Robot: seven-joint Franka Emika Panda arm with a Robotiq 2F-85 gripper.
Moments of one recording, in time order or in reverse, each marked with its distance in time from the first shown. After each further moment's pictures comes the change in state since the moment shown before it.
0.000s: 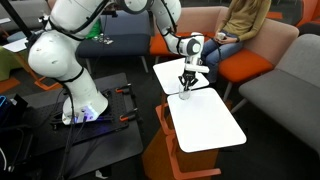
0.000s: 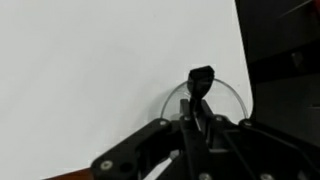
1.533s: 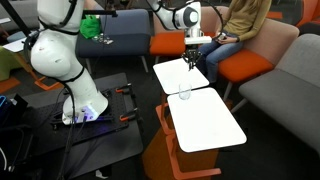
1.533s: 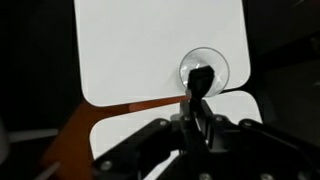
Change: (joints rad) arm 0.071 -0.260 0.017 -0.069 -0.007 0.002 0.054
